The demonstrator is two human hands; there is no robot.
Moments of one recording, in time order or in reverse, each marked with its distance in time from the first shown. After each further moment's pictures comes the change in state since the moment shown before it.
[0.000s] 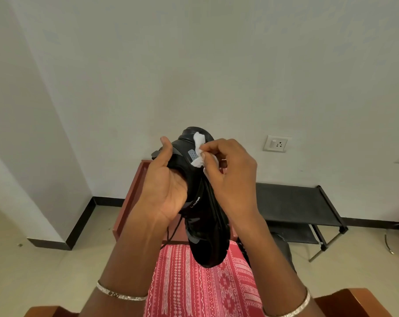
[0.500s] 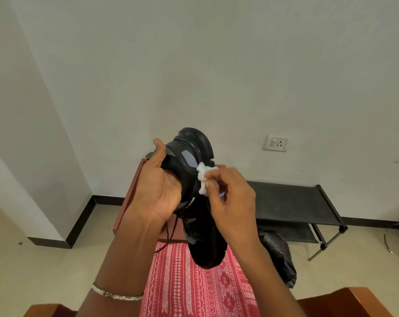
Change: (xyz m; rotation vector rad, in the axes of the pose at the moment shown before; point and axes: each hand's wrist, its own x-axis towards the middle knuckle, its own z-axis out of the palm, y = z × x) left_hand -0.004 0.008 -0.004 0.053 0.069 0.013; right_hand -0.047 0.018 0.001 -0.003 -0.048 0.062
